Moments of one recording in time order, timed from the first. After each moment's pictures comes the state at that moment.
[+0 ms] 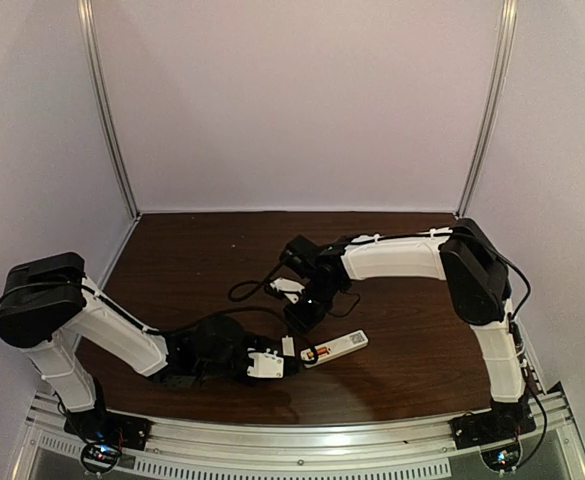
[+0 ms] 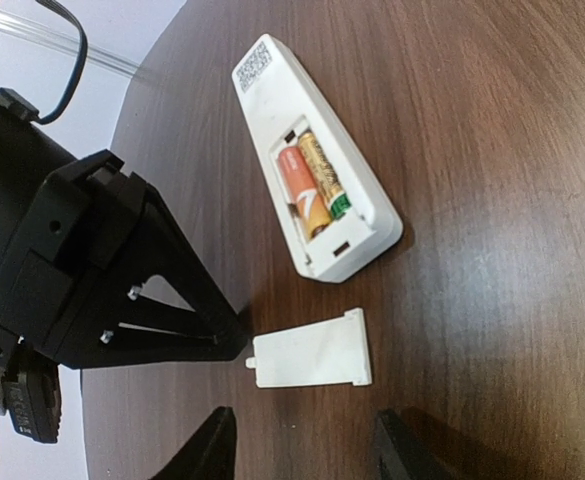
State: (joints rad) left arm -1.14 1.70 0.51 0.60 -0.18 0.84; right arm 0.89 2.21 1.69 -0.72 -0.26 0.06
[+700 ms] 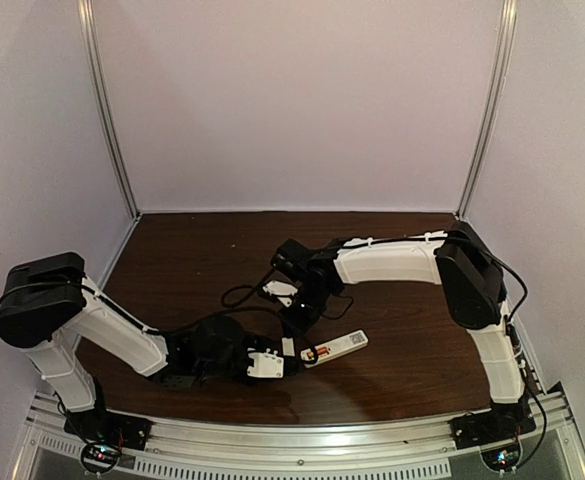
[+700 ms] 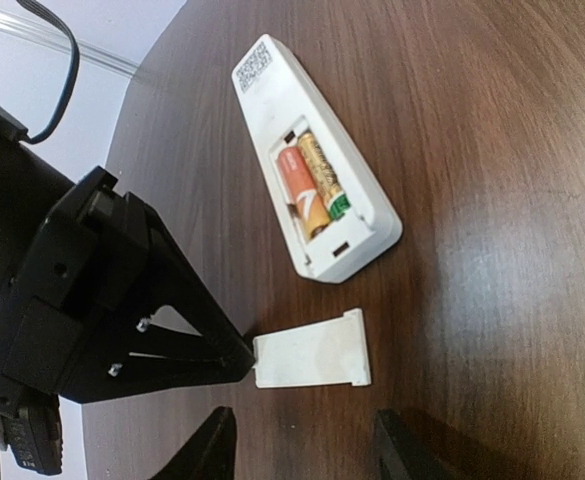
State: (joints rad) left arm -1.14 1.70 0.51 0.60 -0.18 0.84; right arm 0.93 2.24 1.73 -0.74 -0.21 0.05
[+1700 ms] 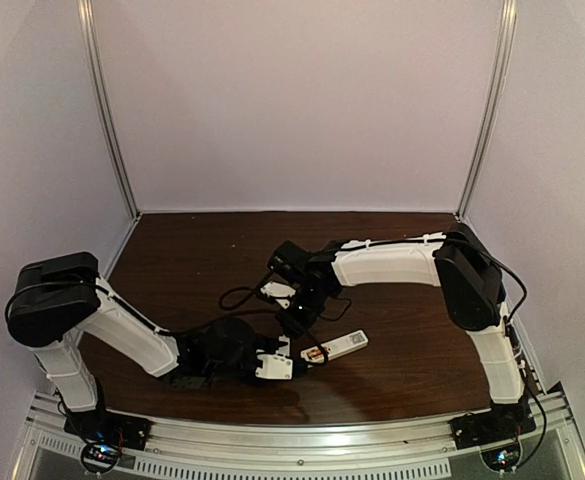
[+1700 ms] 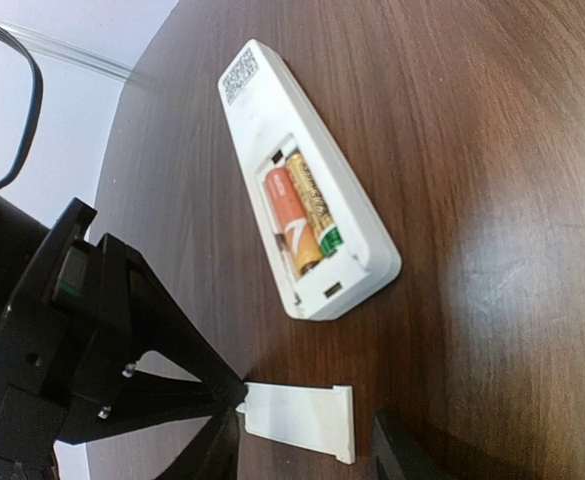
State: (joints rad) left arm -1.16 1.77 0.57 0.60 -0.20 0.85; right arm 0.95 2.24 1.73 -0.73 -0.17 0.05
